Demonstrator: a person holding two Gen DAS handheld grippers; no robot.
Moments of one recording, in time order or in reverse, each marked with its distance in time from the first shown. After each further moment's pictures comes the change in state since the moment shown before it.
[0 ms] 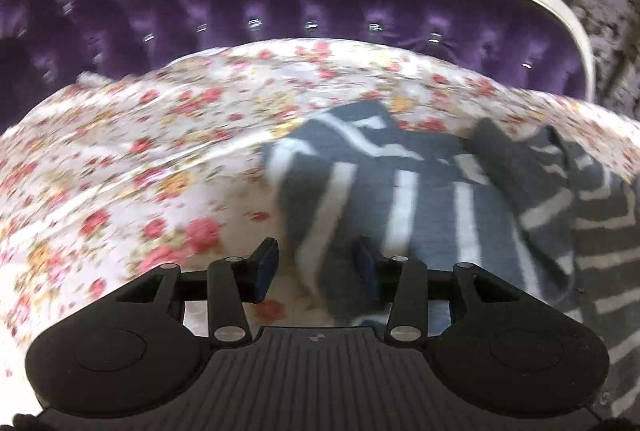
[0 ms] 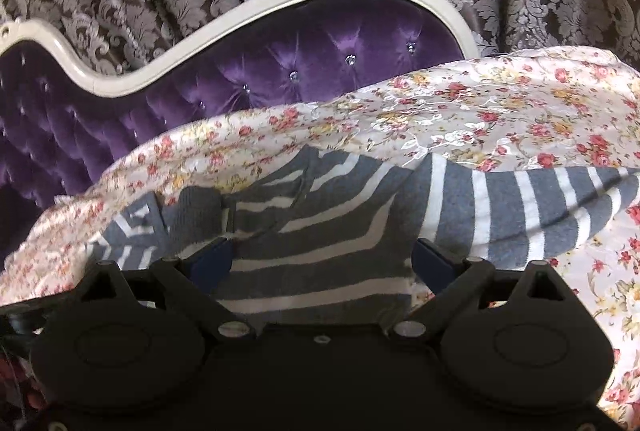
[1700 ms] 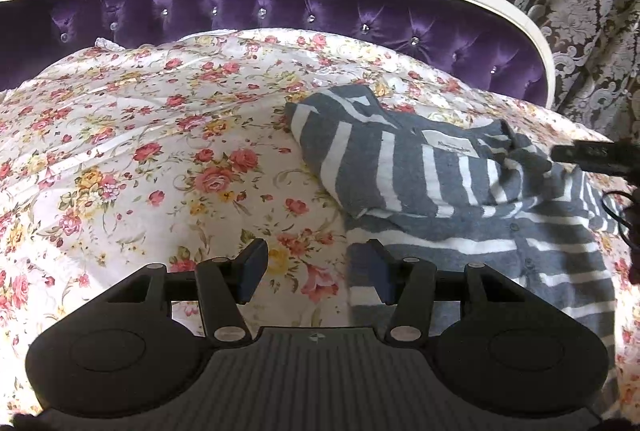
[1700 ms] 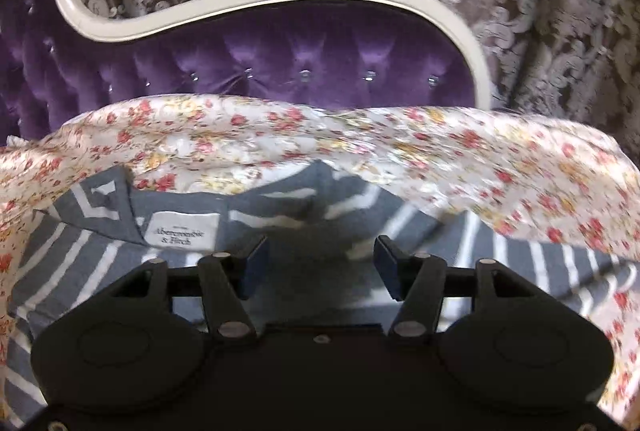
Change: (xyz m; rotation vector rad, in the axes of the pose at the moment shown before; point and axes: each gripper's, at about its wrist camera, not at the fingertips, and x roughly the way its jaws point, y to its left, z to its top) left arm -0.073 0.032 -0.032 -0.056 0.034 -0.122; right arm 0.049 0.072 0.015 -0.223 0.005 -0.193
